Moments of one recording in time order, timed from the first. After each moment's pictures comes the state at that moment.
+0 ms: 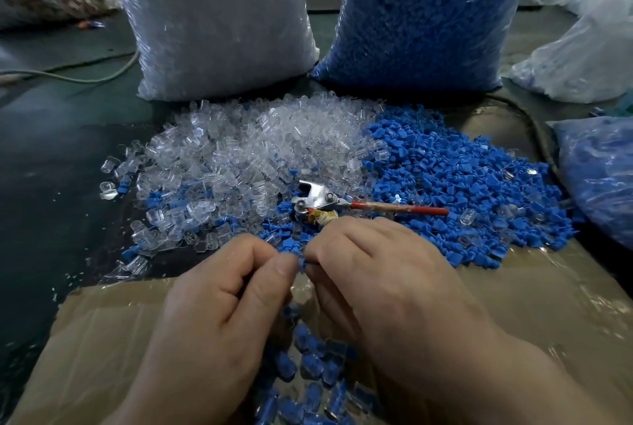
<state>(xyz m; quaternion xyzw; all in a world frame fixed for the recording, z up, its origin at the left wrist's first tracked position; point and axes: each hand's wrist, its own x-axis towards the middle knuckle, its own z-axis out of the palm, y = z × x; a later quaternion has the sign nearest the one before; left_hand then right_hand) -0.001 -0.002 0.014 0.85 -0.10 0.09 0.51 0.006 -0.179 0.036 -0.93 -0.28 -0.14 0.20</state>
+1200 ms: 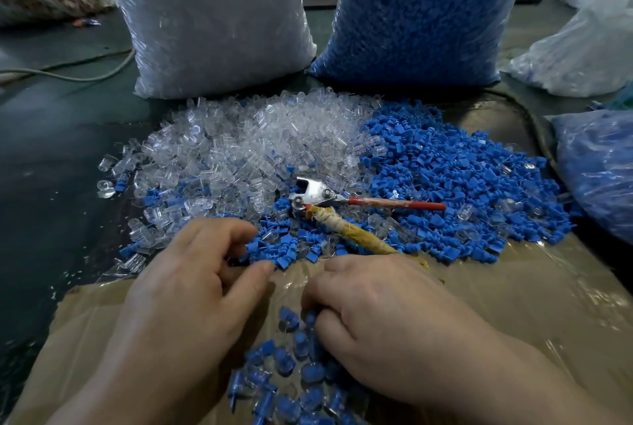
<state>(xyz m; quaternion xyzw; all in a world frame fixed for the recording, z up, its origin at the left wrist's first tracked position) 0.017 0.020 0.006 0.94 -0.10 0.11 0.29 0.004 -0.176 0.044 -0.94 -0.26 0.12 0.17</state>
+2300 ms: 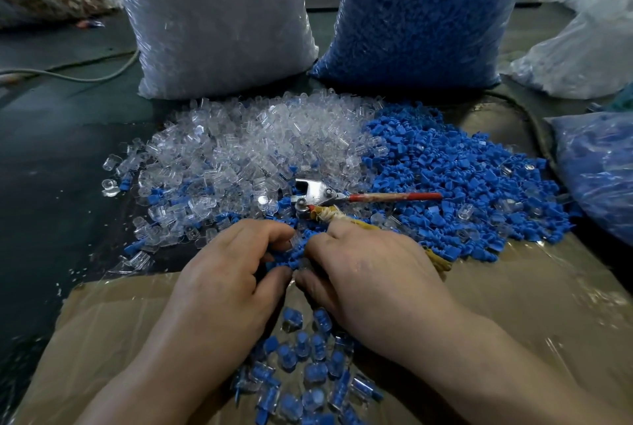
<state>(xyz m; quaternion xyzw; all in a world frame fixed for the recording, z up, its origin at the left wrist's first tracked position) 0.021 0.004 -0.004 0.93 -0.14 0.07 0.32 0.020 -0.171 0.017 -0.97 -0.21 -0.06 0.09</state>
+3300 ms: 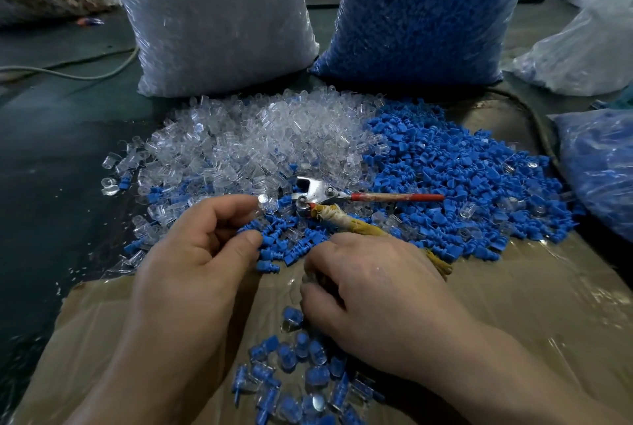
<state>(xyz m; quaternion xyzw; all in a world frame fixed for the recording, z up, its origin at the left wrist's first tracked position) 0.029 0.014 -0.021 0.81 0.01 0.14 0.57 0.008 -0.173 0.027 -0.96 -0.21 -0.02 0.19</state>
